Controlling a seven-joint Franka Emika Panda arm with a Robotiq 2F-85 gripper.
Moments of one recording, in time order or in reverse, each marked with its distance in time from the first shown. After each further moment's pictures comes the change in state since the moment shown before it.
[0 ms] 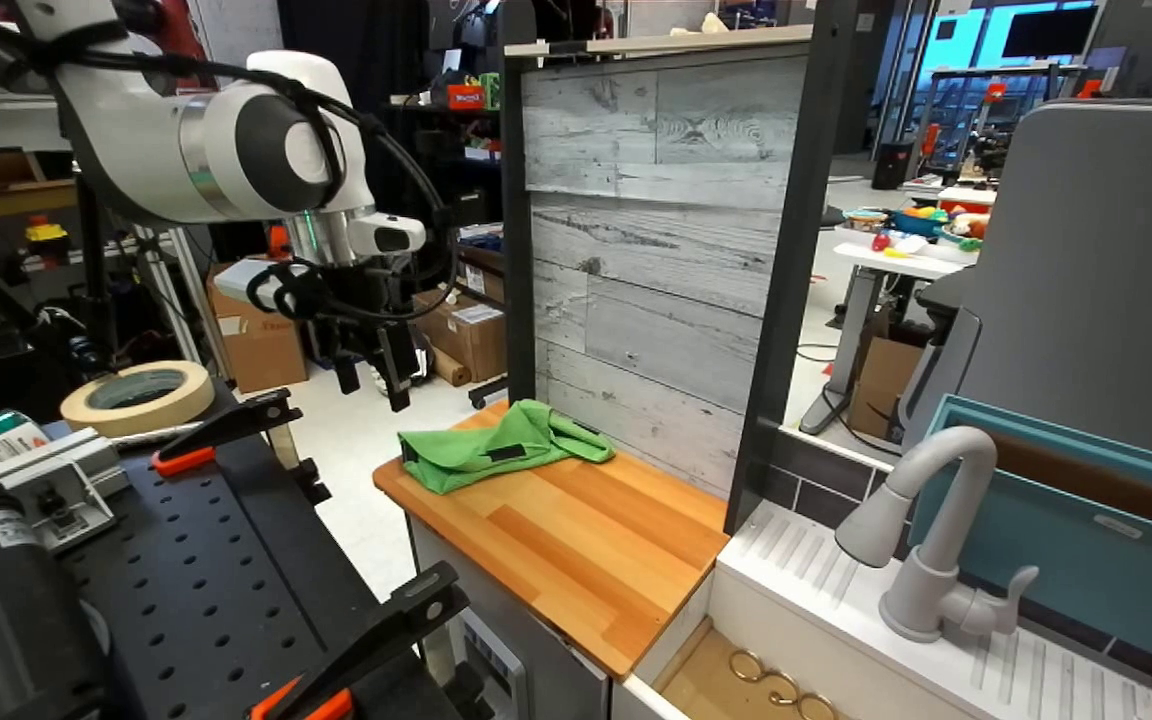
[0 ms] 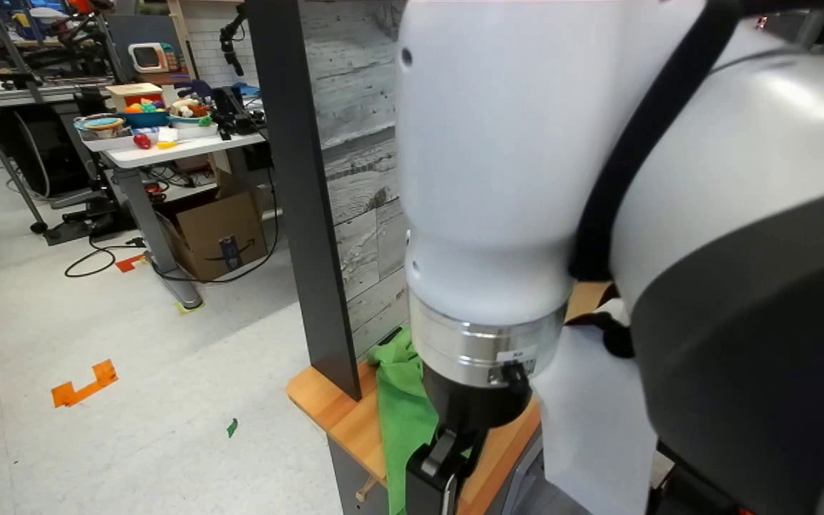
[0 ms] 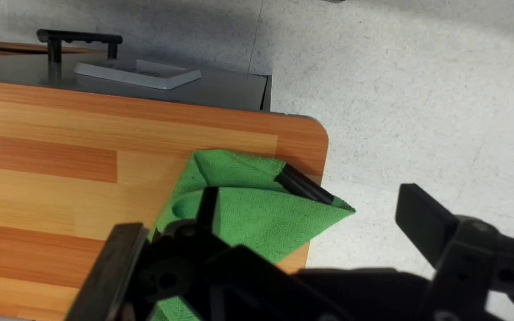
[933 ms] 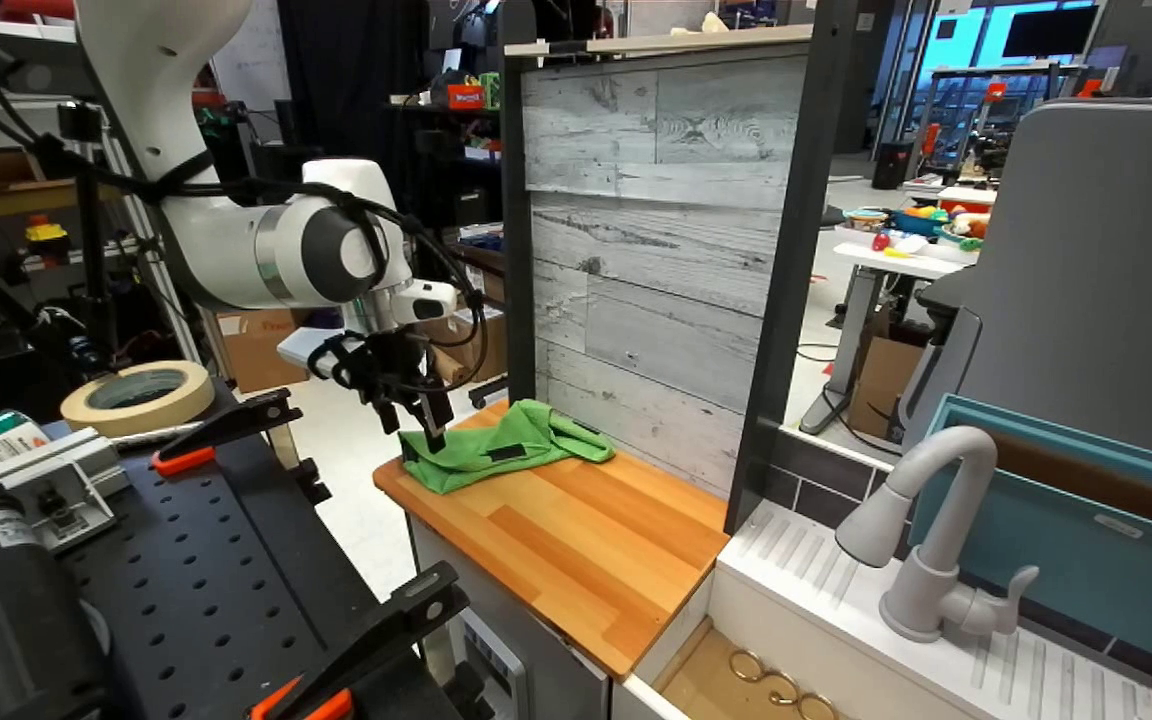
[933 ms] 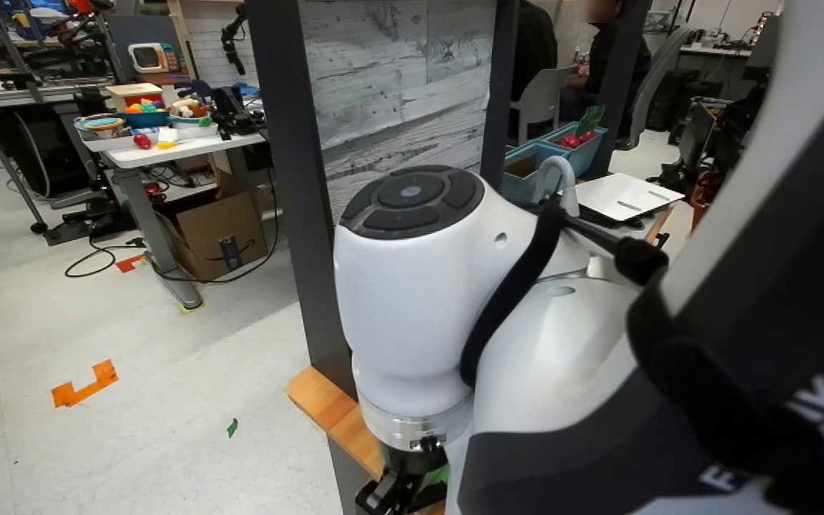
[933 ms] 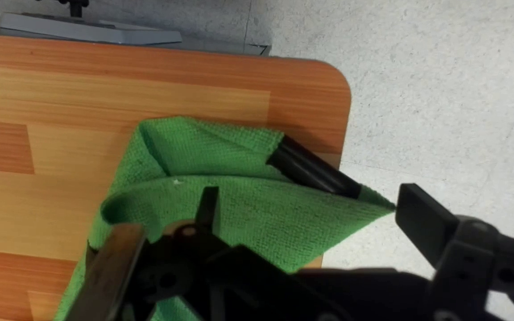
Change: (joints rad) arm 0.044 0.297 -0.042 0.269 0.074 0.061 -0.004
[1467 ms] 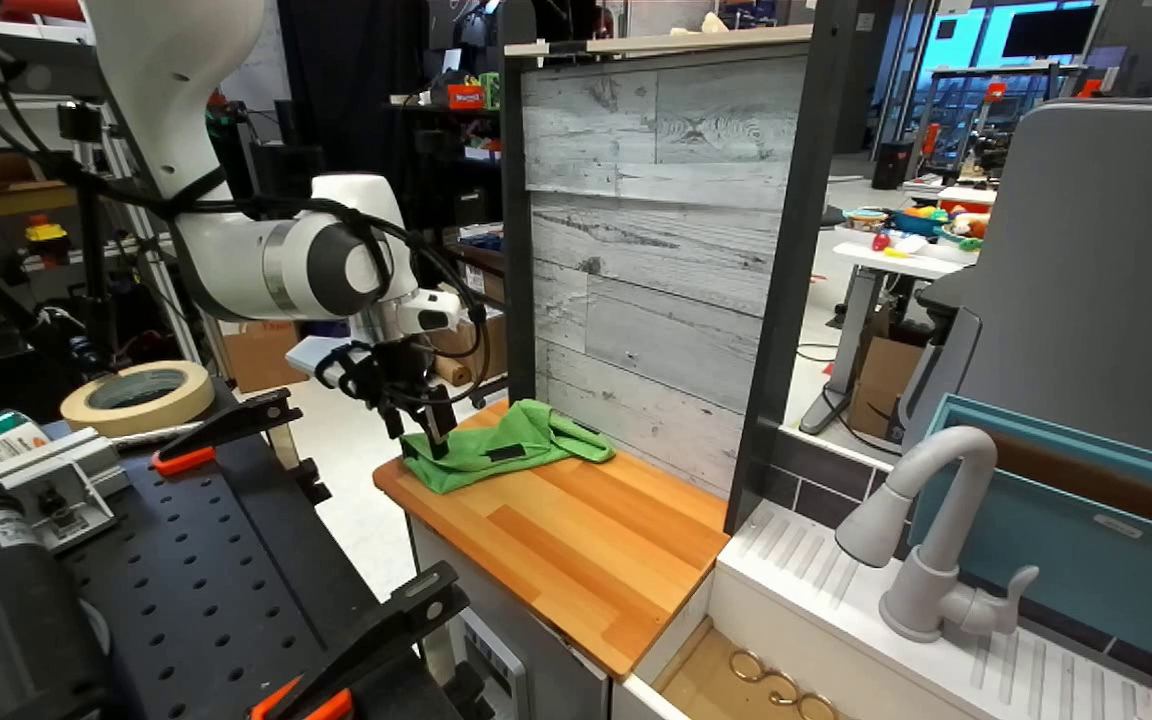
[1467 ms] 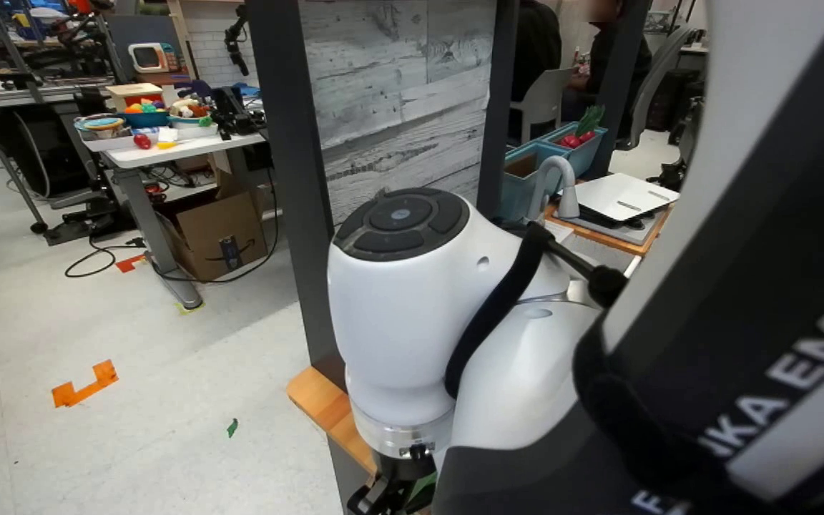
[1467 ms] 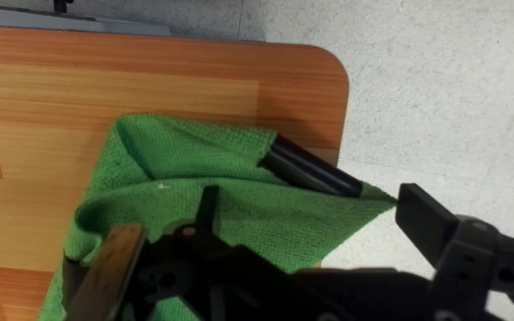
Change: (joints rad) arm 0.000 0.050 0.004 0.053 0.046 0.003 -0.023
